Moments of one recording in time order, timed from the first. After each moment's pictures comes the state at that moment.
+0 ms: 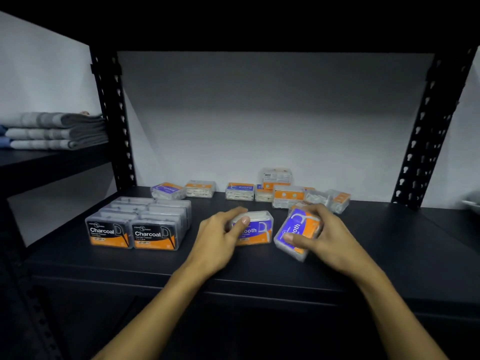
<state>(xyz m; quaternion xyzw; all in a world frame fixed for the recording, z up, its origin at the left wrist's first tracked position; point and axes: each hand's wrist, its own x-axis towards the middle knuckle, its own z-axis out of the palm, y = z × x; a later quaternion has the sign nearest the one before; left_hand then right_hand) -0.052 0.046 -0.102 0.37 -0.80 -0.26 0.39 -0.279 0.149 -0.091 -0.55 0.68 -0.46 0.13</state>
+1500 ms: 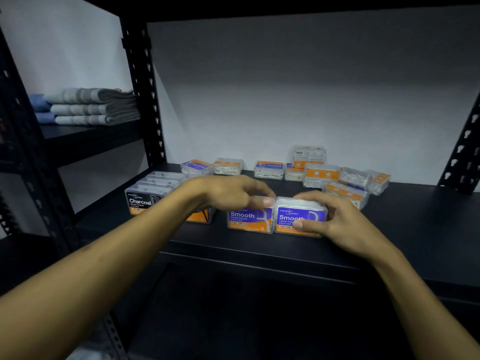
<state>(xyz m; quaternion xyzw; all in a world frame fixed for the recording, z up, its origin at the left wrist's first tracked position) -0.015 0.017 -0.026 0.29 -0.91 -0.28 0.01 -0.243 0.131 -0.095 -0.67 0.54 -0.46 0.22</state>
